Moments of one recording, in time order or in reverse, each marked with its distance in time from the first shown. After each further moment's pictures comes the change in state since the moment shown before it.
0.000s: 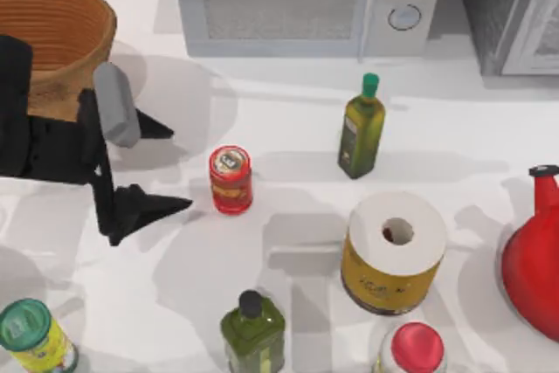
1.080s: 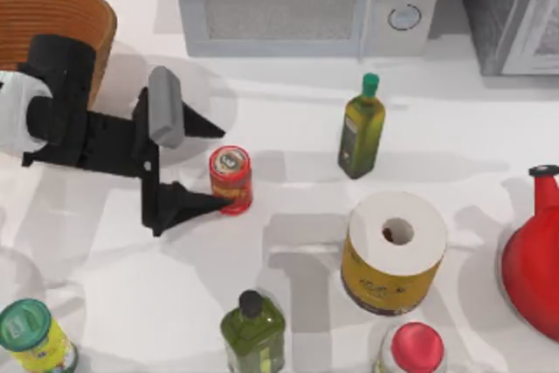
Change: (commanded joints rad) left arm -0.088 0.251 0.142 0.098 0.088 0.046; right arm 0.000 0.000 0.000 0.000 0.000 0.000
